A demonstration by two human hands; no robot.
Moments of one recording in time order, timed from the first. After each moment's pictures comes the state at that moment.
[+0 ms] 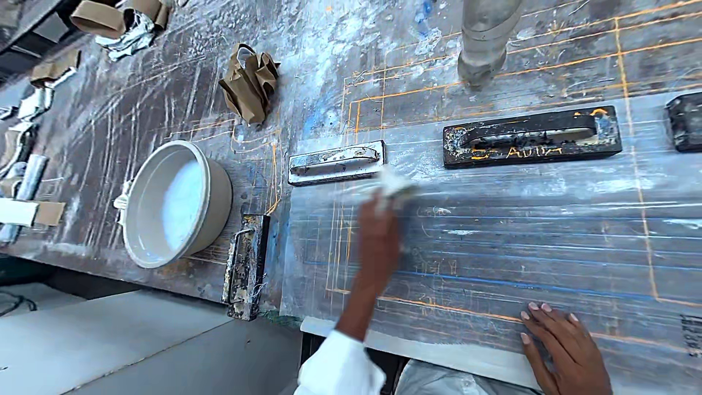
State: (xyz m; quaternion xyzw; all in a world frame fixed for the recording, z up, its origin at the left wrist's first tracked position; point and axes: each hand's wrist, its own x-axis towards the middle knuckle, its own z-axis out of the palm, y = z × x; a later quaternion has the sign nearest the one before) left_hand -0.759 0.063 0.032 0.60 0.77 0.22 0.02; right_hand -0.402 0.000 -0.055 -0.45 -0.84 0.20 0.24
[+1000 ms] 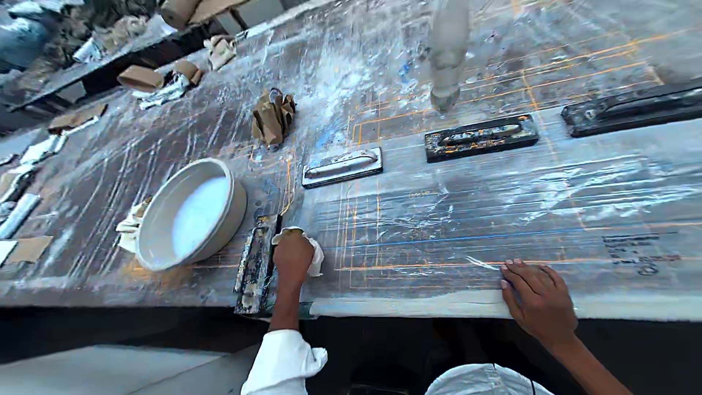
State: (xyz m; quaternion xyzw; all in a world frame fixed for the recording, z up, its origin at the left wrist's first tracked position) left_hand -0.897 -0.053 0.064 0.38 0.92 0.01 0.09; right_hand -0.407 -0.010 -0.079 -0.45 -0.85 0.00 0.28
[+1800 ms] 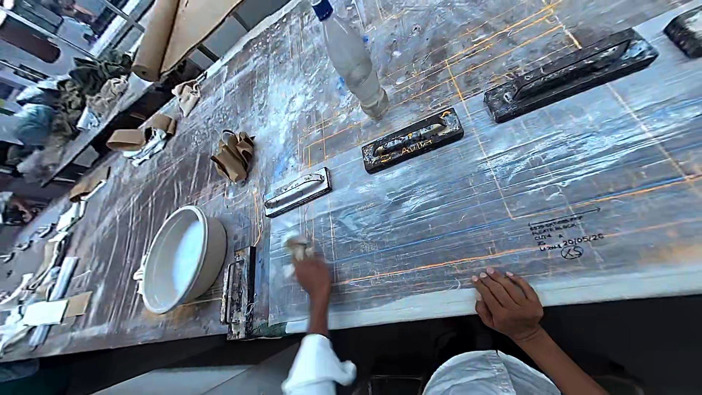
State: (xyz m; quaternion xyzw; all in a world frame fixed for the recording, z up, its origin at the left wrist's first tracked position) left_hand -0.764 -0.024 0.002 0.39 0.91 0.12 0.01; right_hand -0.361 -0.018 -0.108 -0.45 -0.80 -0.10 0.39
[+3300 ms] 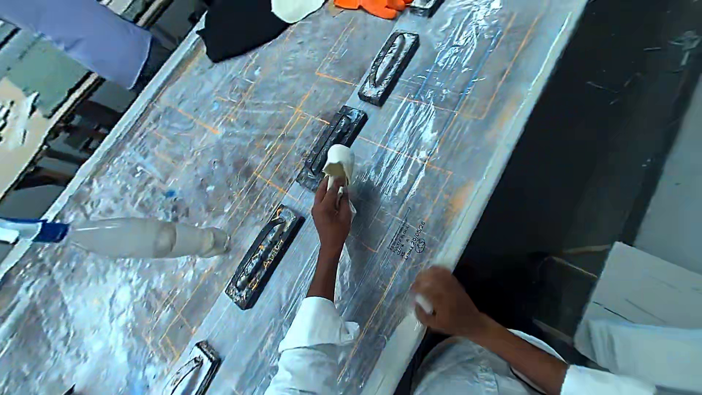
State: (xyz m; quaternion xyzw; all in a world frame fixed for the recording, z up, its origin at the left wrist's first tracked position) left_hand -0.438 0.267 0.013 0.83 0.38 0.35 0.19; right_hand -0.337 -0.022 -0.053 -0.65 -0.64 0.02 0.42
